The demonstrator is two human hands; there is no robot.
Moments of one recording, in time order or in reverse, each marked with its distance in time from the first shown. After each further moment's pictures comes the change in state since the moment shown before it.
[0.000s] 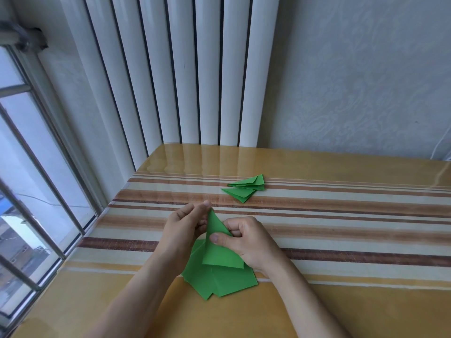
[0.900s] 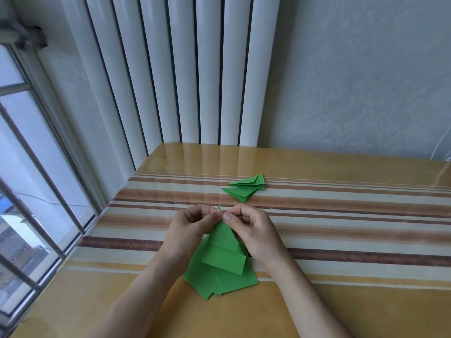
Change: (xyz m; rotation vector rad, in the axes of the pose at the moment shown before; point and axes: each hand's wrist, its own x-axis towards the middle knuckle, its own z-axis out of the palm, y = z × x) left_hand -0.008 0.000 0.004 0.266 -0.075 0.126; right_hand 0.007 0.002 -0.004 0.107 0.208 -0.146
